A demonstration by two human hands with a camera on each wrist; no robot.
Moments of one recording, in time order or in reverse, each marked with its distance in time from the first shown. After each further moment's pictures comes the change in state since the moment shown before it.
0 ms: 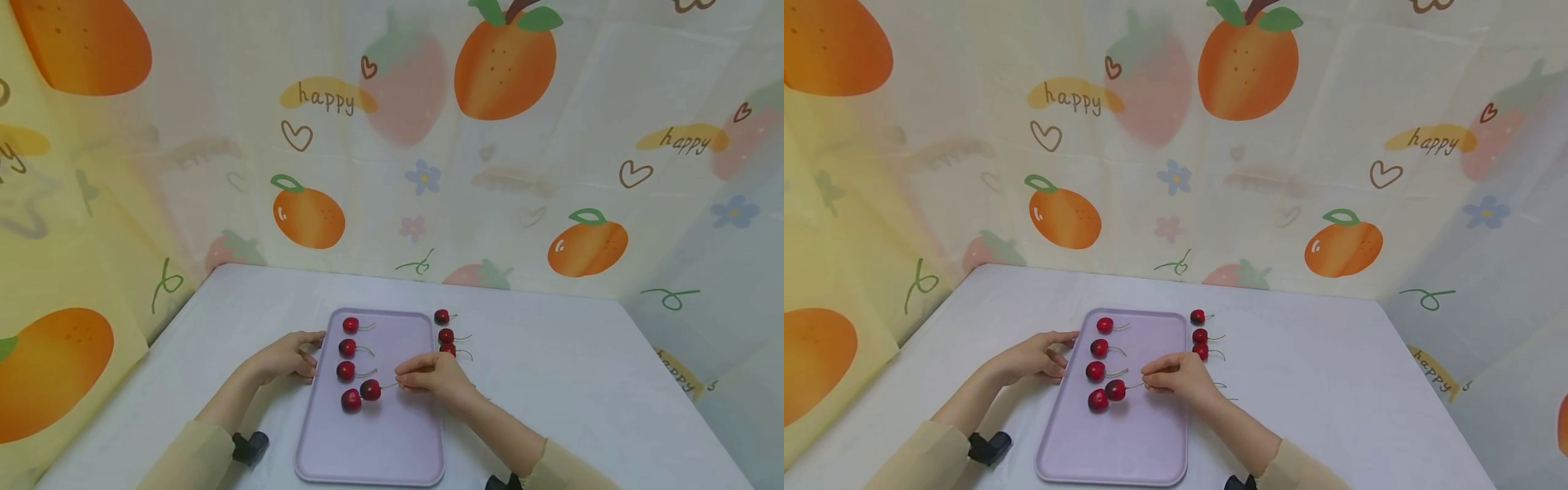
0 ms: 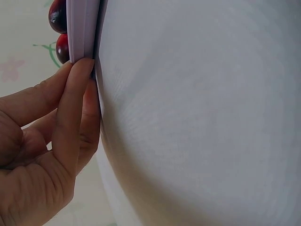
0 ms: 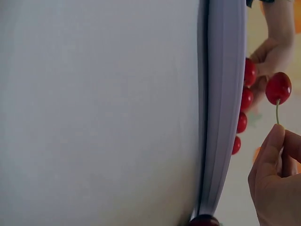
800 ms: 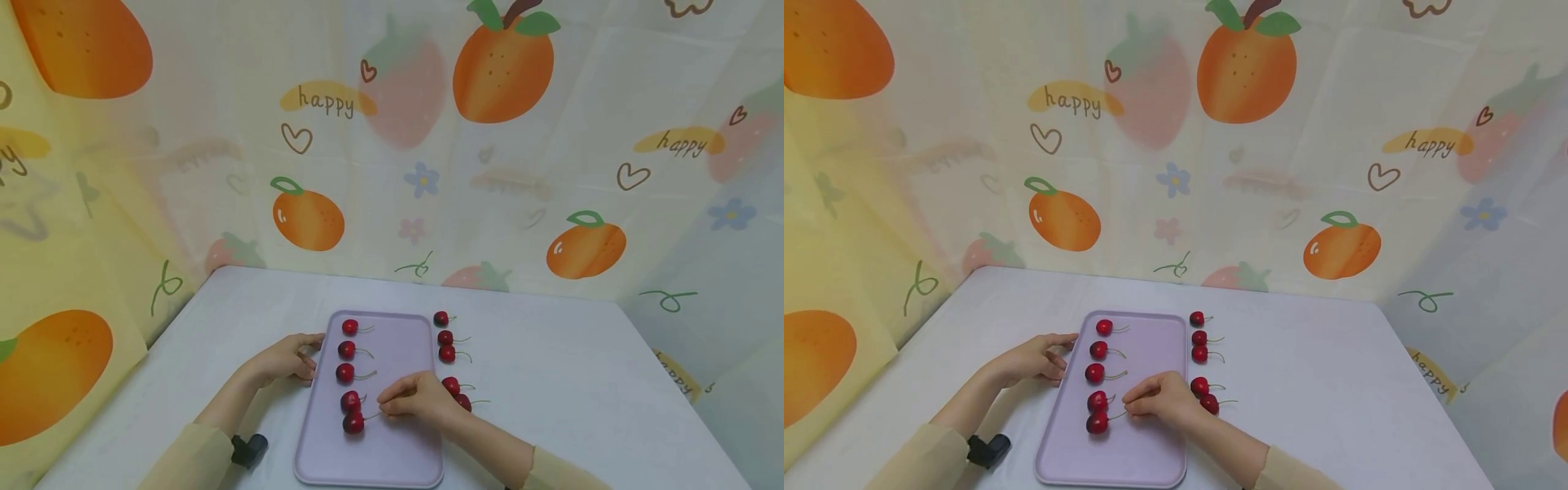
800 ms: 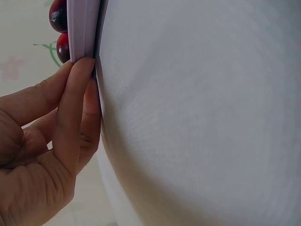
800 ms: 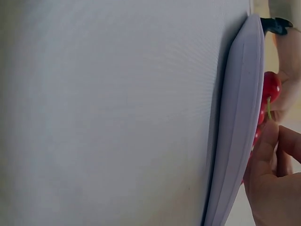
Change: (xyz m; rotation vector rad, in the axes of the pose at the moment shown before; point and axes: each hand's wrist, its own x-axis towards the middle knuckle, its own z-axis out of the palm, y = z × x) left_hand -0.002 0.001 0.001 0.007 0.006 0.010; right_hand -0.010 0.006 0.028 -0.014 -0.105 0.052
